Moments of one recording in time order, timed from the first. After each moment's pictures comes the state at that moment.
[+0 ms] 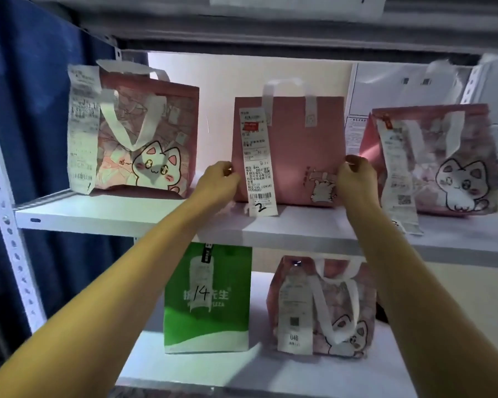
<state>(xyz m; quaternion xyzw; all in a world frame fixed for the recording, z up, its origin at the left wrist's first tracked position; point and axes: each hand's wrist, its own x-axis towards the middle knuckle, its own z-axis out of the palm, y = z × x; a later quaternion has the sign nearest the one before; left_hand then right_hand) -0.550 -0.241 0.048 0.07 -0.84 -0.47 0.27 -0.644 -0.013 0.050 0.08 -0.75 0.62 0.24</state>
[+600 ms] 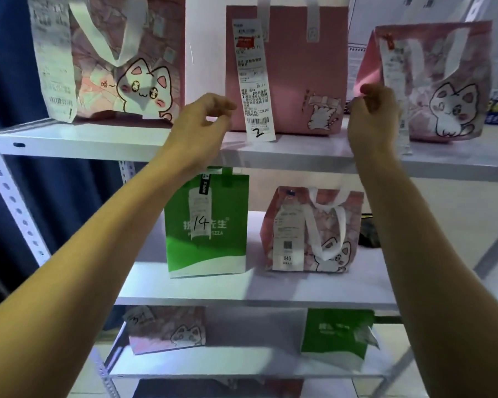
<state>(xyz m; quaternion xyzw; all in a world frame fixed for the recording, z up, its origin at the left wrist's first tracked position) -0.460 -0.232 0.012 -0.02 -0.83 -0.46 0.32 -0.572 -0.002 0.019 0.09 -0.72 0.61 0.33</state>
